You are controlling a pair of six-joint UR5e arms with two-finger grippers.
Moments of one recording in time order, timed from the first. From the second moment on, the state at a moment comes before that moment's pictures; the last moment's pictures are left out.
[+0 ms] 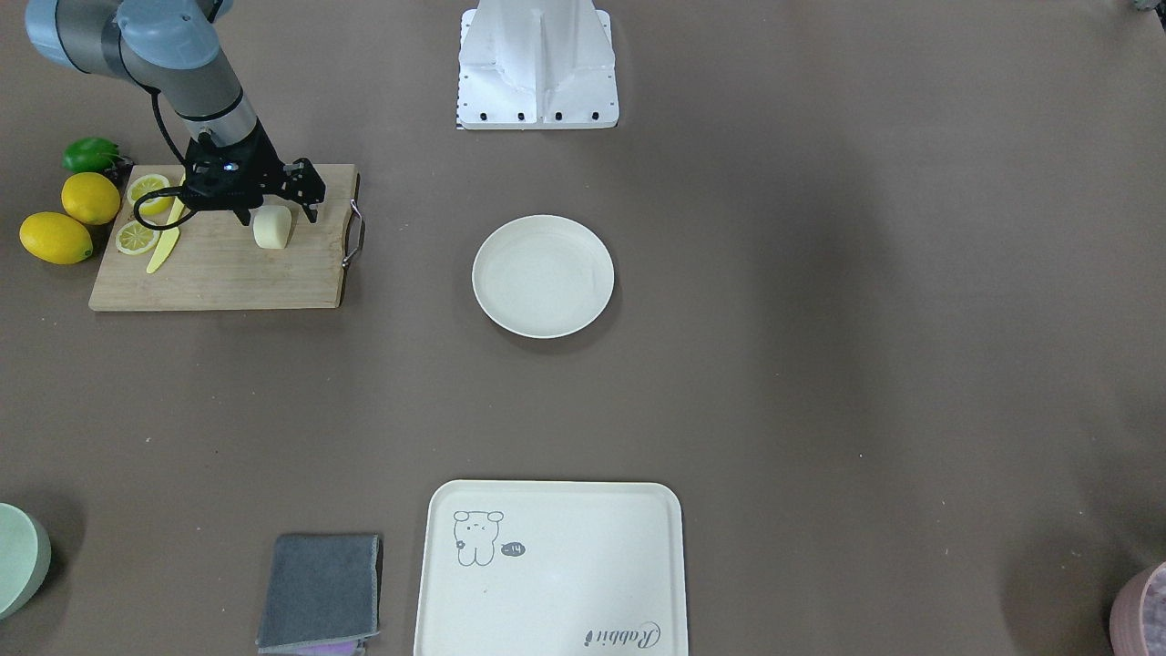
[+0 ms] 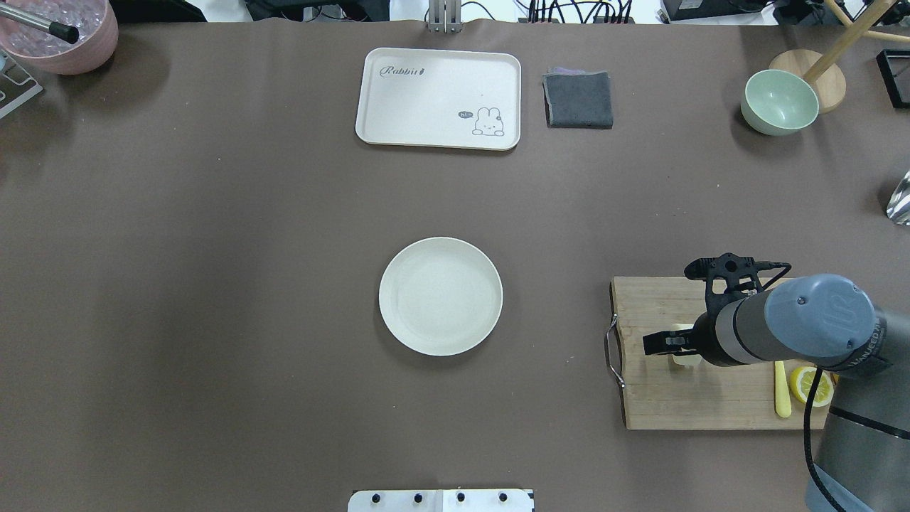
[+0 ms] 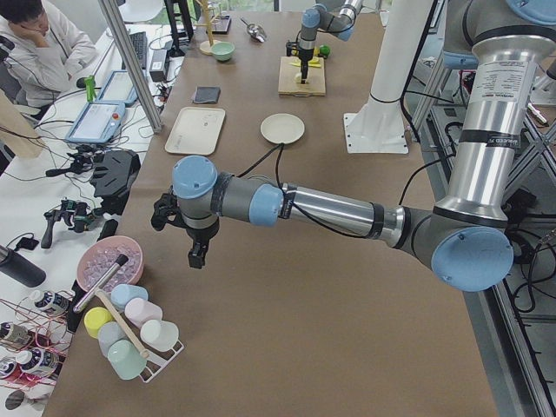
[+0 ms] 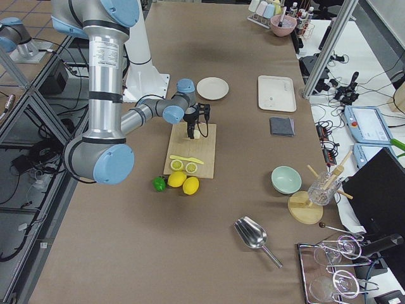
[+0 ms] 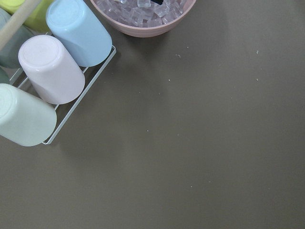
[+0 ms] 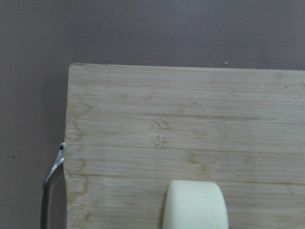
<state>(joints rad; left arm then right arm) -1.58 -1.72 -1.63 -1.59 -2.42 -0.03 0.47 -1.63 2.02 -1.20 1.81 1.21</state>
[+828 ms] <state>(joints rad) -1.58 -1.72 -1.63 -1.59 -2.42 -0.04 0.49 -1.62 2.03 -1.20 1.83 1.21</state>
